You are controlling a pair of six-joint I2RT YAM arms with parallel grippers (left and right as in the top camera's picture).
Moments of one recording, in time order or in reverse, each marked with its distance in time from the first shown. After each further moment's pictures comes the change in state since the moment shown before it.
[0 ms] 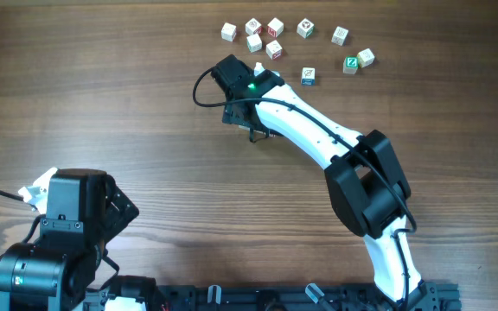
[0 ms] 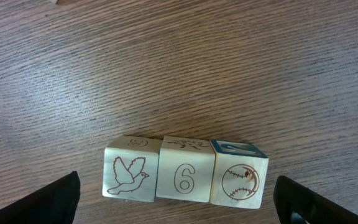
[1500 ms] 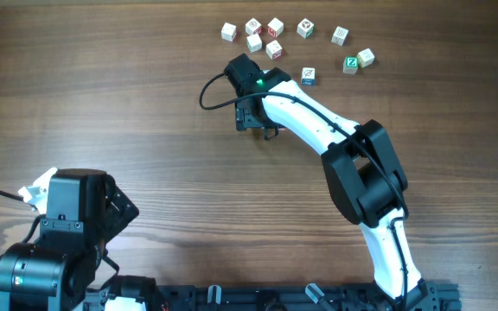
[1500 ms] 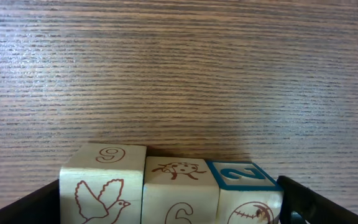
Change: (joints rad) left arm 0.000 0.000 0.000 0.000 0.000 0.000; right arm -0.058 0.063 -0.010 0.018 0.000 -0.349
